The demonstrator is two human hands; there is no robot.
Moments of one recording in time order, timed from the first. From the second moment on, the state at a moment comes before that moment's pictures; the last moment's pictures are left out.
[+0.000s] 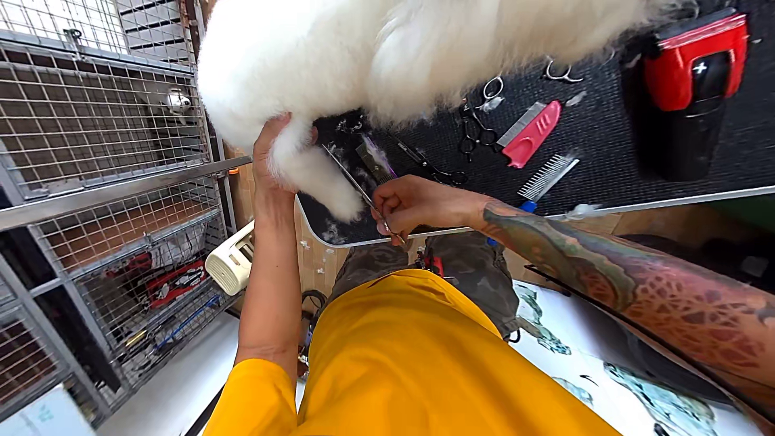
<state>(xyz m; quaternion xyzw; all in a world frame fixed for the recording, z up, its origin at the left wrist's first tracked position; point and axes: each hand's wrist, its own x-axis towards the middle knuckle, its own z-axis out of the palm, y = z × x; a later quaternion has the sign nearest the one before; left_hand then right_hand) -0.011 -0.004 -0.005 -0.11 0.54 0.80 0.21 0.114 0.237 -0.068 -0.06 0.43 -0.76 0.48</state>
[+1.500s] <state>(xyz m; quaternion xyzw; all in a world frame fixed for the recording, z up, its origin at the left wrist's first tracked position) -0.013 -0.006 -0.006 -0.12 0.53 0.81 0.20 0.139 0.246 -0.075 -0.02 0.38 -0.77 0.51</state>
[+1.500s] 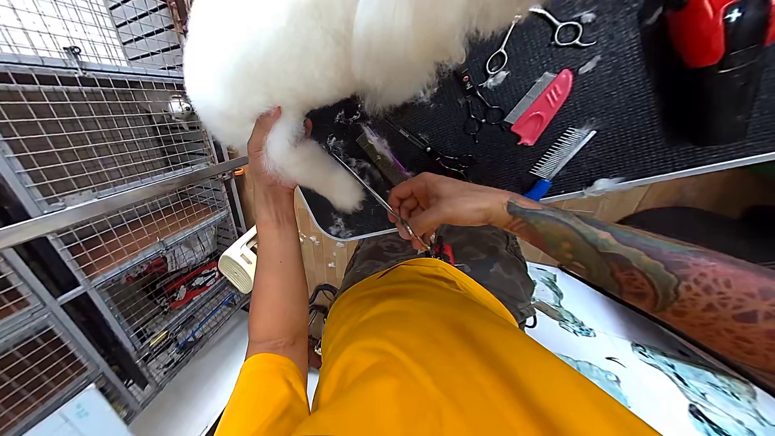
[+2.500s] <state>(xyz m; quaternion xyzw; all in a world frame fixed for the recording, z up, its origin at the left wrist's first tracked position) -0.015 0.003 -0.002 -0.13 0.49 0.84 0.21 0.173 0.254 -0.059 -0.03 0.52 -0.73 0.45</state>
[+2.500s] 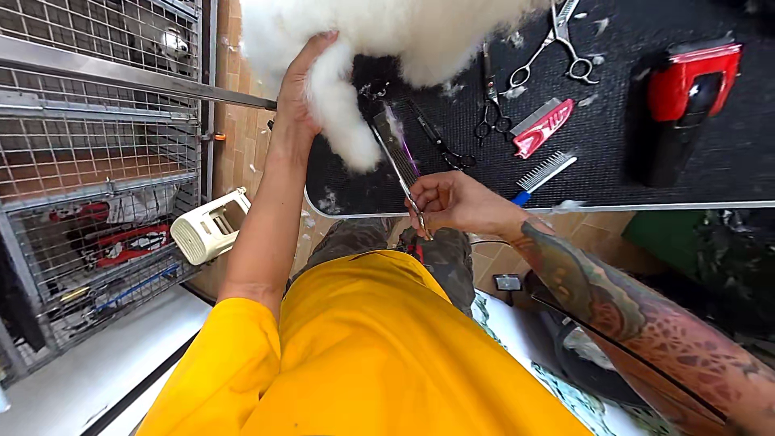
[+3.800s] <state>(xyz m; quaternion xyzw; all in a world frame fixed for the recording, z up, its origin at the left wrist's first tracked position) -0.019 0.006 0.003 -0.13 0.46 0.84 0.24 0.127 0.249 -0.050 -0.13 0.65 -0.59 0.45</state>
